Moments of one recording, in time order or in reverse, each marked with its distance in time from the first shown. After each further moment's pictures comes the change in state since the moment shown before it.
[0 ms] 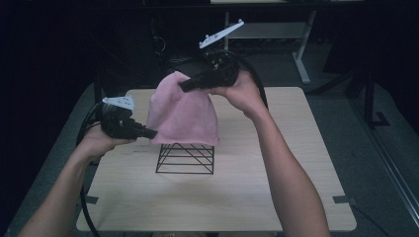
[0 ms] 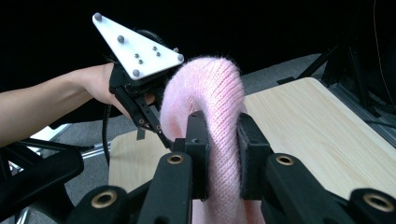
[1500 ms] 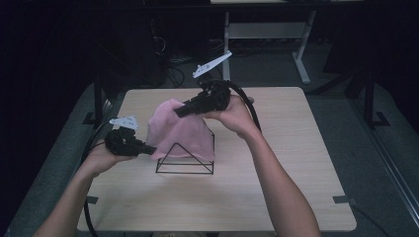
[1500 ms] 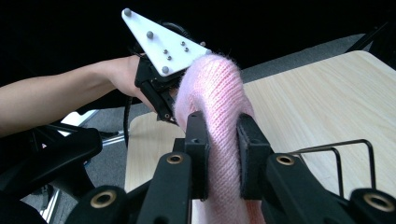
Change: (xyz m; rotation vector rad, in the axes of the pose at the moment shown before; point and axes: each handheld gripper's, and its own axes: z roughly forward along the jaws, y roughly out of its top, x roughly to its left) left arm 0.002 -0.051 0.030 0.055 0.019 -0.028; right arm 0.002 -0.046 0.044 0.036 0.110 0.006
